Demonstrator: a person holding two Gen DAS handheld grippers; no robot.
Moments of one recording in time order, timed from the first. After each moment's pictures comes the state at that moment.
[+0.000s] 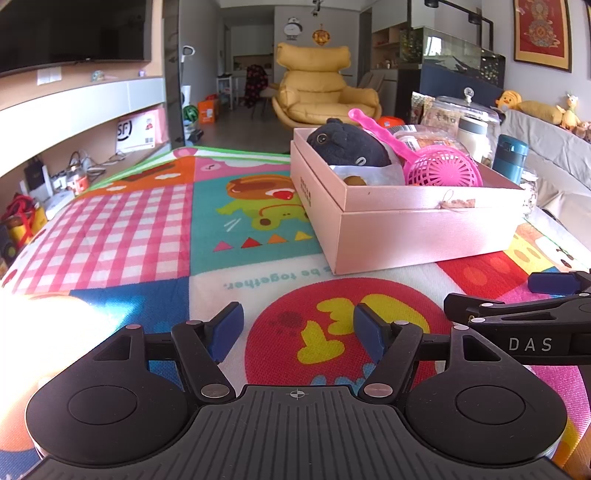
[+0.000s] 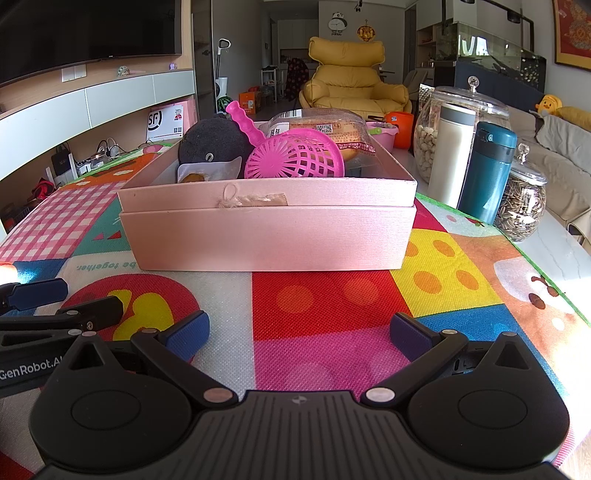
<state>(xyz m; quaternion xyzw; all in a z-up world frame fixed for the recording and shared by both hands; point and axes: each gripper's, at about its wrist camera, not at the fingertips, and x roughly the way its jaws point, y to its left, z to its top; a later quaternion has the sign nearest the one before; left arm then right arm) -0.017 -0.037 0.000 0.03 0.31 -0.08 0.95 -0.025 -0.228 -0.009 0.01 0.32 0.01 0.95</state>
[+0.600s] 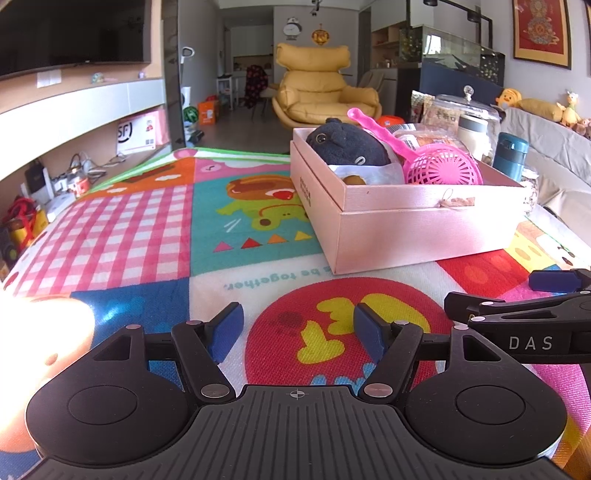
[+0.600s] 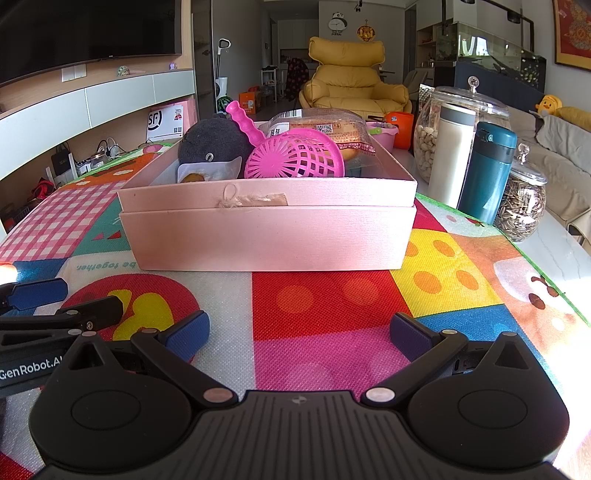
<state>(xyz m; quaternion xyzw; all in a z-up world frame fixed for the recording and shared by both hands) -0.017 -0.038 0.000 0.03 0.31 -0.08 0.95 -0.025 -0.228 -0.008 0.01 0.32 0.01 0.95</state>
